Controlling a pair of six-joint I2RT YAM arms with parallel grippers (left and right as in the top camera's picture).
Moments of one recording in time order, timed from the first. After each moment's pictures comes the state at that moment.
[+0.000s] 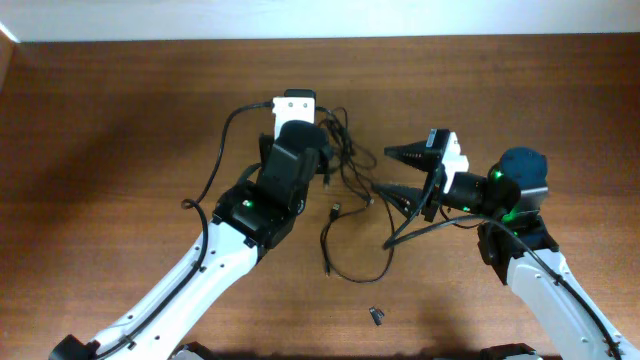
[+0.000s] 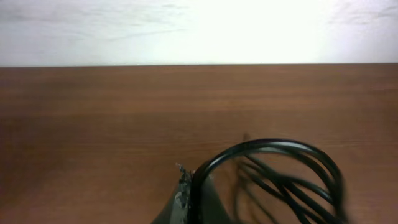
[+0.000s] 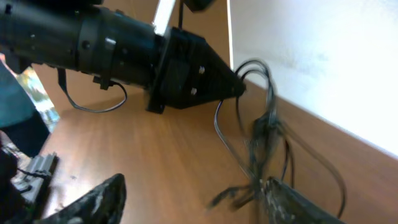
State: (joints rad) left arm -0.59 1.39 1.09 -0.22 -0.44 -0.28; right arm 0.13 1.25 0.64 0.48 -1.09 -0.01
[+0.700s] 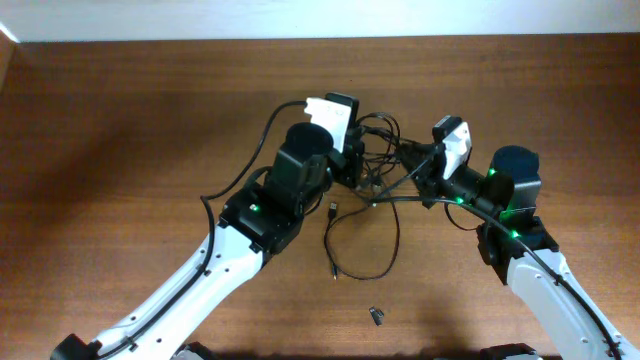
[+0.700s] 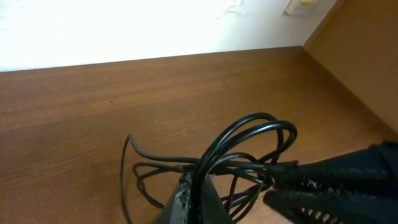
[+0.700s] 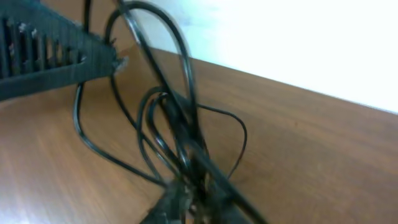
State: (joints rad) left arm -0.64 1.39 1.09 -0.11 -0.04 -0.29; right arm 0.13 1.25 0.64 0.32 -0.67 -0.01
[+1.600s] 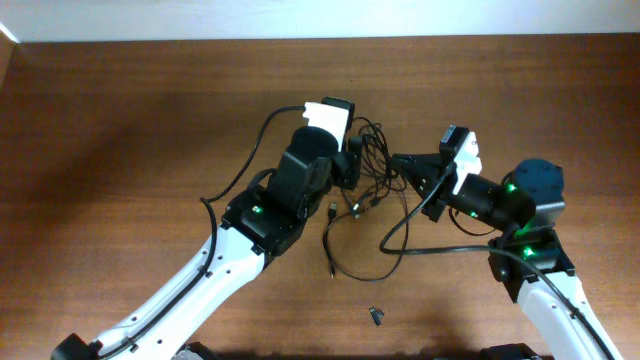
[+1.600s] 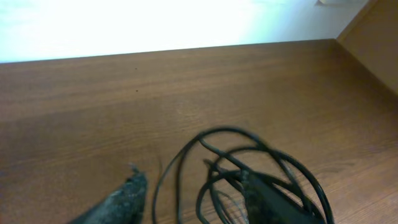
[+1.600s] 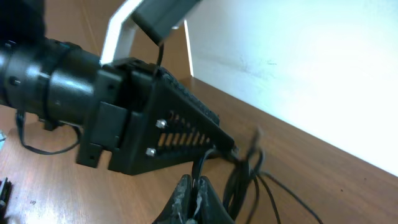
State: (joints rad) left arm -0.65 1.39 1.09 -0.17 -0.15 -0.29; right arm 0.13 1.08 0.64 0.35 -0.89 0.01
